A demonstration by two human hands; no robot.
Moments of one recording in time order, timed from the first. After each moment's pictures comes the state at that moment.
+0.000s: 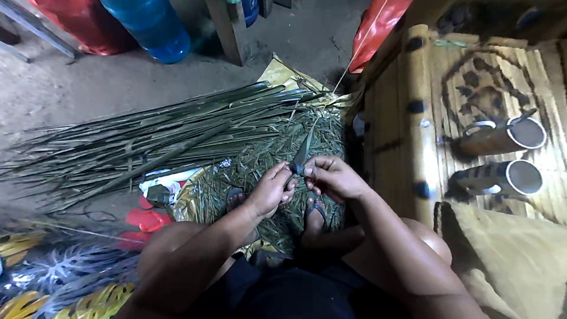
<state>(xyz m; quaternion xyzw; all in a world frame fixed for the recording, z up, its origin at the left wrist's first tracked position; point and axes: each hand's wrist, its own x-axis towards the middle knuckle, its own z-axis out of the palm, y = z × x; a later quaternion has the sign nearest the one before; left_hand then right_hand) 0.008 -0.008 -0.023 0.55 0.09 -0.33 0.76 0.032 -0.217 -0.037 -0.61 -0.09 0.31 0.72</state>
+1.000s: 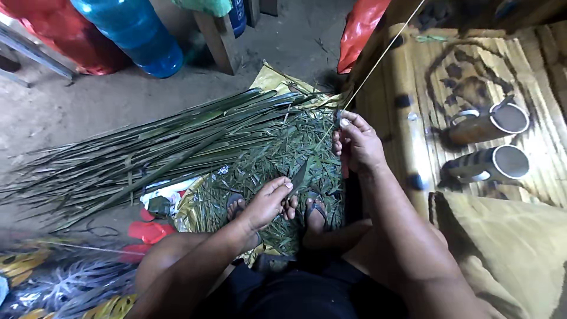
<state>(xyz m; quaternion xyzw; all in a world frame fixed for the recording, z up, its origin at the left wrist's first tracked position) -0.010 -0.003 -0.017 0.57 0.04 -0.39 0.72 0.071 -0.258 -0.024 -0.58 0.10 0.05 0.80</state>
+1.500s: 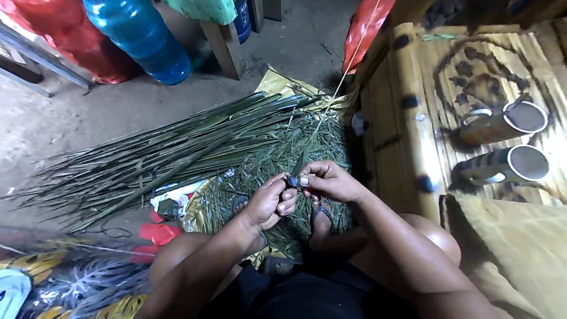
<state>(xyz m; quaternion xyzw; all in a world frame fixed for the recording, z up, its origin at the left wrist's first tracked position) 0.000 -0.001 -0.013 0.39 0.07 -0.39 0.83 0.028 -0.215 -0.038 -0.58 -0.19 0.28 0.74</state>
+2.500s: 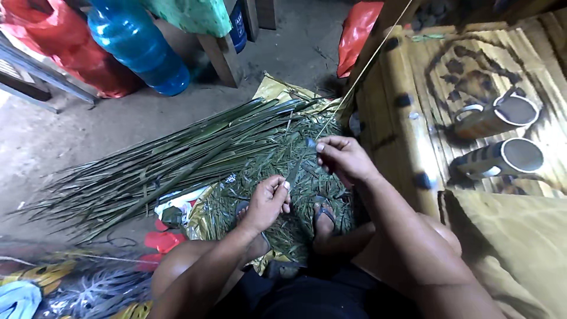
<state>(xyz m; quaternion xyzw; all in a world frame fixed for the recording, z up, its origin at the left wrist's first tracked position) -0.005 0.002 -0.014 0.73 -0.03 -0.22 0.64 0.050 -0.244 -0.019 -0.67 0.01 0.13 0.73</state>
